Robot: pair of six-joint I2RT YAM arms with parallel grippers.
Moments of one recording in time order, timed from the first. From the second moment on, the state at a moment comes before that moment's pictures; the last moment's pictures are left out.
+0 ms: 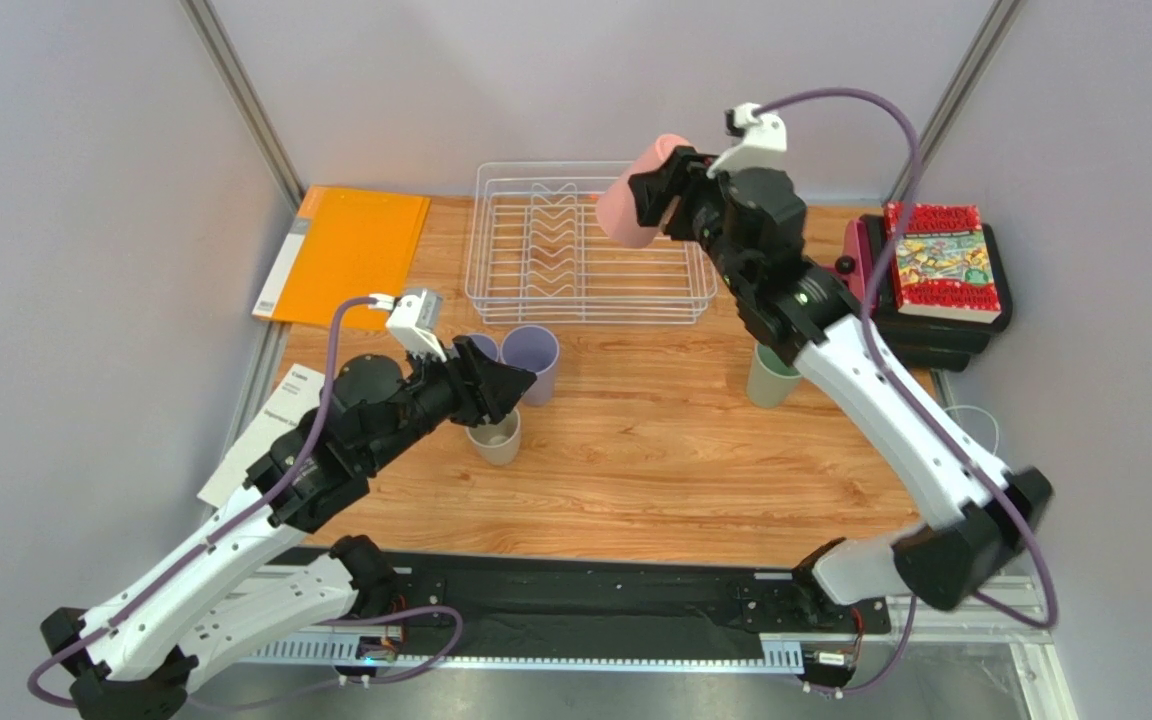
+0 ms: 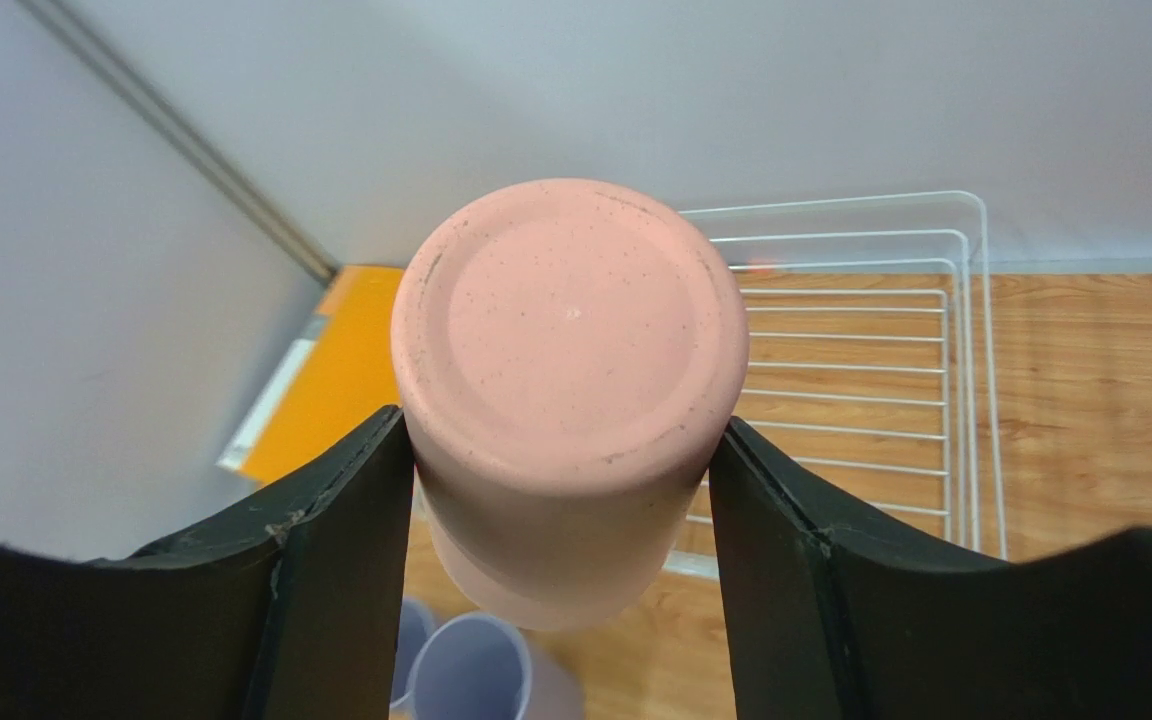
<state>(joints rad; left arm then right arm) -0.81 0.72 0.87 -0.37 -0.12 -0.66 0.56 1.44 1.53 -0.18 0.28 0.39</state>
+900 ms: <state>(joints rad) -0.90 0.92 0.76 0.42 0.24 -1.00 0.66 0.72 0.97 -0.29 0.14 0.75</state>
